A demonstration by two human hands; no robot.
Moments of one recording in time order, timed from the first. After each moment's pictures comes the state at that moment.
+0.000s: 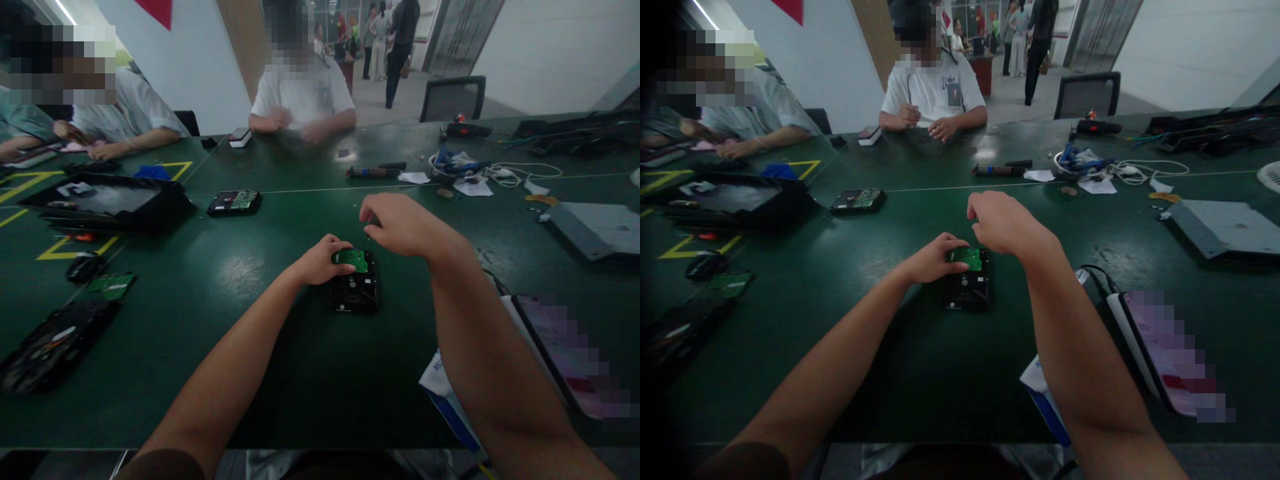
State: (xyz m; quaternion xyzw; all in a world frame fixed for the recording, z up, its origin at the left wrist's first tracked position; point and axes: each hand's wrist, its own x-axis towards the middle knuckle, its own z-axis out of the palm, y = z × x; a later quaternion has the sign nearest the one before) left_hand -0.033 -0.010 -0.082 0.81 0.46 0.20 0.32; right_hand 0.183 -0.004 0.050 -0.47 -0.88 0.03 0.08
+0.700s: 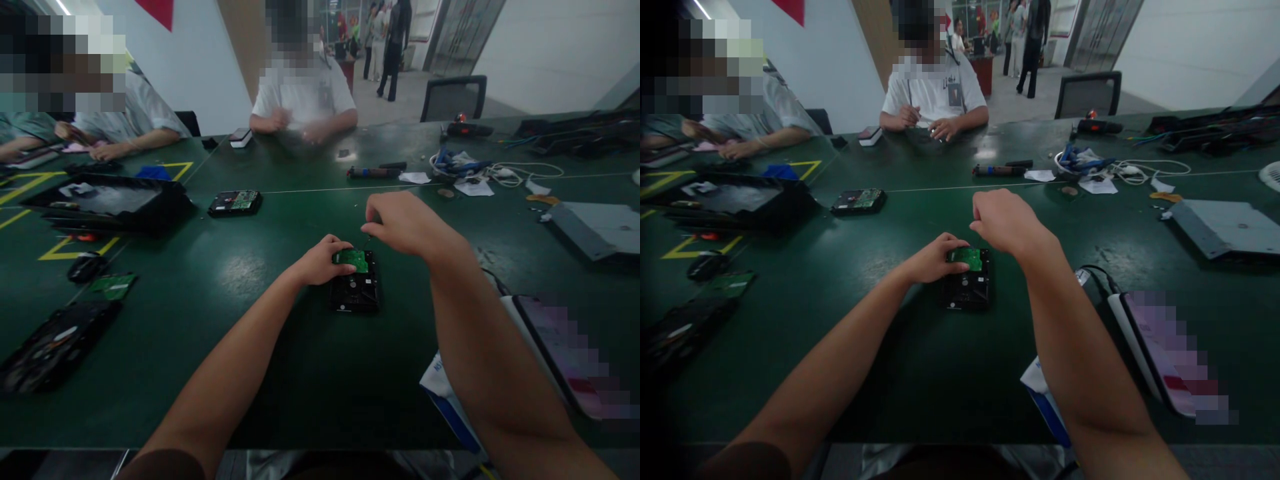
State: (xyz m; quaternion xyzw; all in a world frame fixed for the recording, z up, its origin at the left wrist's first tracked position) left_hand -0.033 -0.009 -0.083 0.80 0.47 0.19 0.32; right_hand 0.184 -0.002 0.051 -0.50 -0.86 0.01 0.08
